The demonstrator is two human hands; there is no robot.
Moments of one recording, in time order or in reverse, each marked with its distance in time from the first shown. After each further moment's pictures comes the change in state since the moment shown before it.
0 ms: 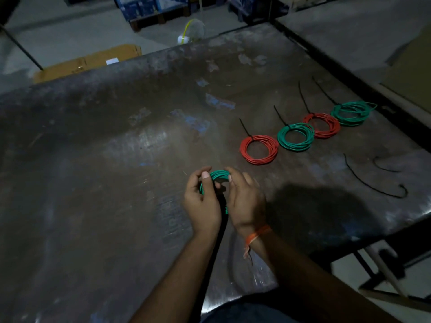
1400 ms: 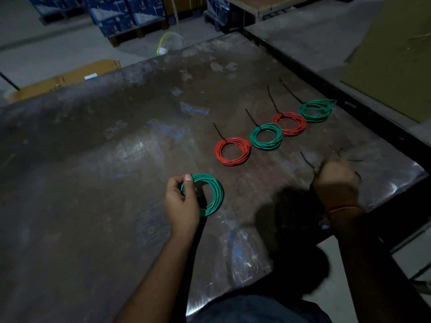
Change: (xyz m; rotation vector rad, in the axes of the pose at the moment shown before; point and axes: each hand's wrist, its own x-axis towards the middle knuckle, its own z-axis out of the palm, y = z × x) left_hand 0.008 -0.013 0.002 0.210 -0.091 0.067; right_hand 0.044 0.152 -0.162 -0.629 0.089 0.419
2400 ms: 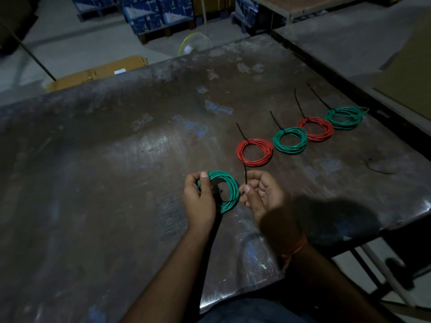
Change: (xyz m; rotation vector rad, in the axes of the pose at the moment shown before) left_hand 0.004 -0.009 0.002 -0.130 0.058 -0.088; right_hand -0.113 -0.124 0.019 1.282 -0.405 -0.362
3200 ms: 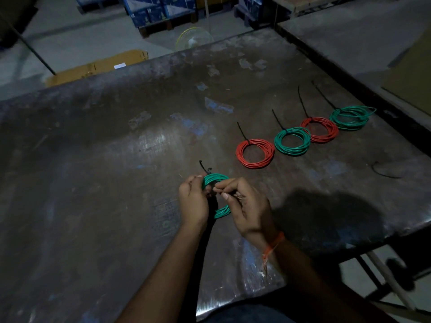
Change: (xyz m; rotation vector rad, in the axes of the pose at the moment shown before) left_hand 0.008 0.010 0.002 -0.236 -0.077 -0.225; right_hand 0.008 0.009 0.020 -0.161 -0.117 -0.253
